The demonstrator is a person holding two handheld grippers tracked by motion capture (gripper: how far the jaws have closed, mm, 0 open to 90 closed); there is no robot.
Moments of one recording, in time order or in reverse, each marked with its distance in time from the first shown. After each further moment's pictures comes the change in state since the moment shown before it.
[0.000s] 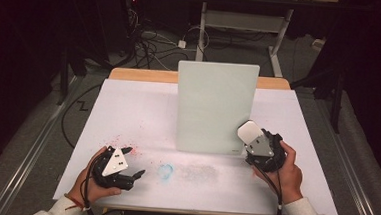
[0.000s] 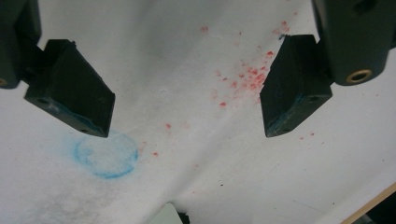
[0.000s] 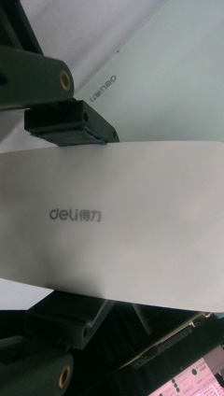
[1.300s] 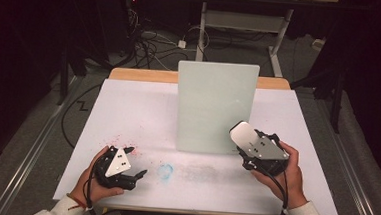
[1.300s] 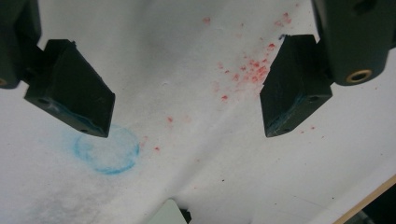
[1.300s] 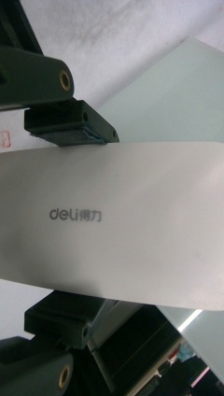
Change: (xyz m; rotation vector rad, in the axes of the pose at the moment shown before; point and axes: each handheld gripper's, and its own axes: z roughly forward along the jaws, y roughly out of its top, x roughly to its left) left arm -0.004 0.004 0.003 0.003 0.010 0.015; right arm -0.009 0.016 -0.034 -0.178 0.195 0.067
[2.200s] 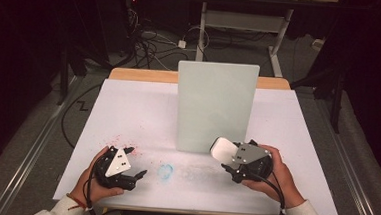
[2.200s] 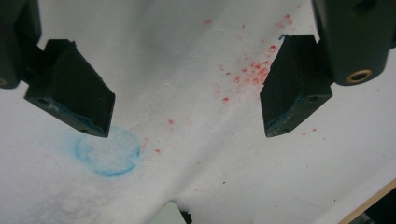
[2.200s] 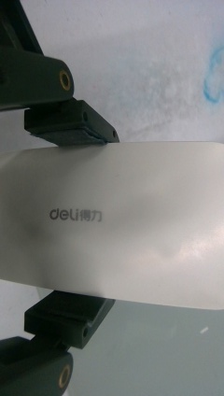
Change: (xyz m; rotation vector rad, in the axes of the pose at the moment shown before) left arm 0.000 -0.001 0.000 0.005 -0.002 -0.004; right arm 0.023 0.015 0.013 0.070 0.357 -0.132
